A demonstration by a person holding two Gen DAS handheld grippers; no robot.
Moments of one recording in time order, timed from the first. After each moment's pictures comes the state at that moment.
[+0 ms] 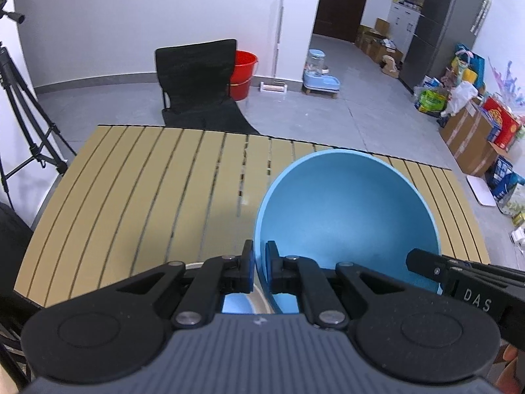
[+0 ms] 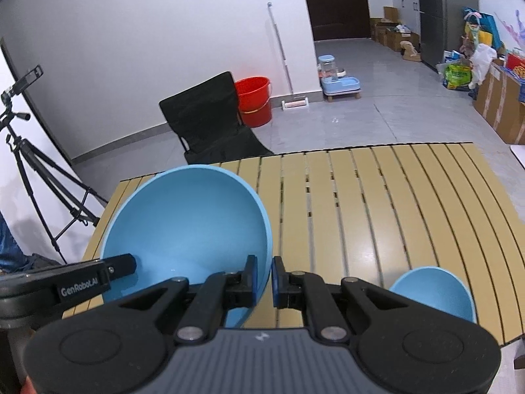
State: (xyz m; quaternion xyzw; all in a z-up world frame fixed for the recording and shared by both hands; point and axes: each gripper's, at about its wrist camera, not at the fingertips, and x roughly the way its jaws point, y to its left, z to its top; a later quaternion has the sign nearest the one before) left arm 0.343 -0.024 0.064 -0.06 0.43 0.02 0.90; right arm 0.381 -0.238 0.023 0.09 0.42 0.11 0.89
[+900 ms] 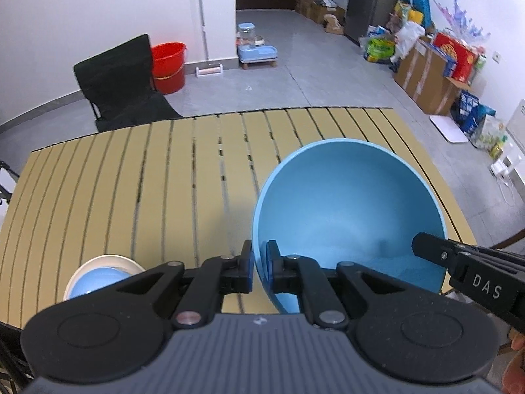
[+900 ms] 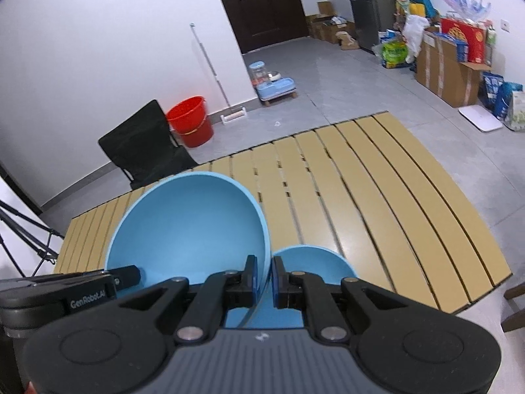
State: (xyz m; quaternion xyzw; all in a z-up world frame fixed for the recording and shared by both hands) left arm 0.340 -0.195 0.027 0.02 0.46 -0.06 0.89; right arm 0.348 -0.416 -0.017 0.16 0.41 0.03 0.90
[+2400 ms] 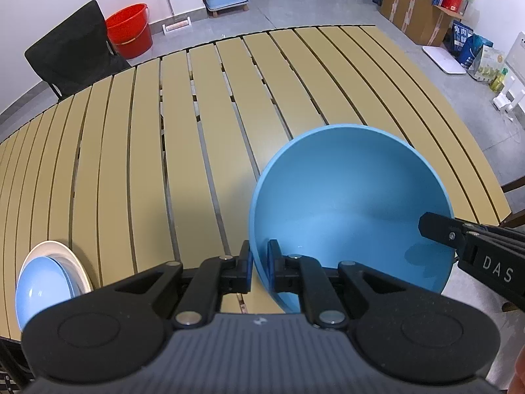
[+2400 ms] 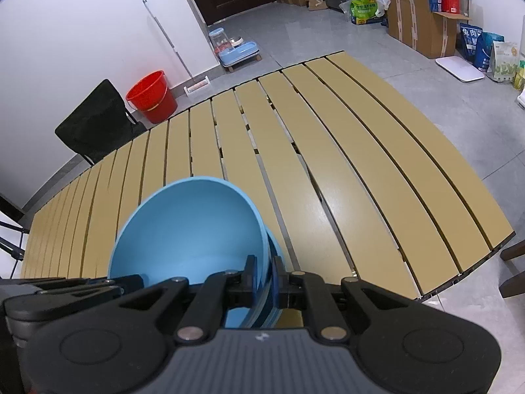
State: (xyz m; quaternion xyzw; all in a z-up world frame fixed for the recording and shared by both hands) left arm 0.374 -0.264 -0.075 0.09 0.54 -0.08 0.83; right arm 0.370 -0.475 -0.122 0.18 0.47 0.00 0.86
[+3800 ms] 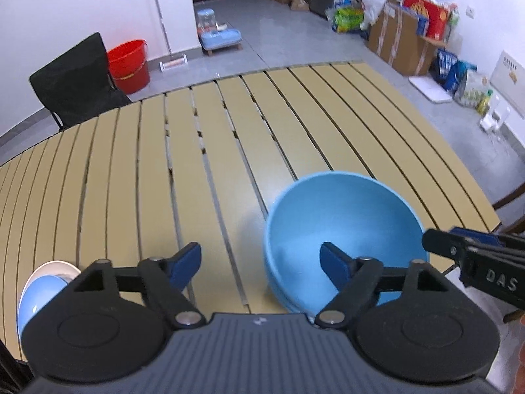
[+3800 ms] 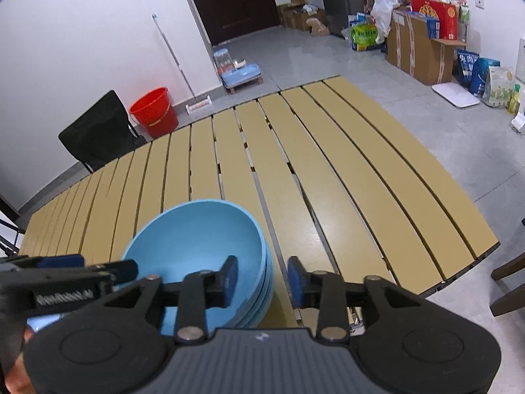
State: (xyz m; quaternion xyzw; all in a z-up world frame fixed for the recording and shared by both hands) left arm 0.345 -0.243 -0.055 0.07 0.47 -0.10 0.88; right arm 0.339 -0.461 -0.119 0.16 0.43 -0.01 0.89
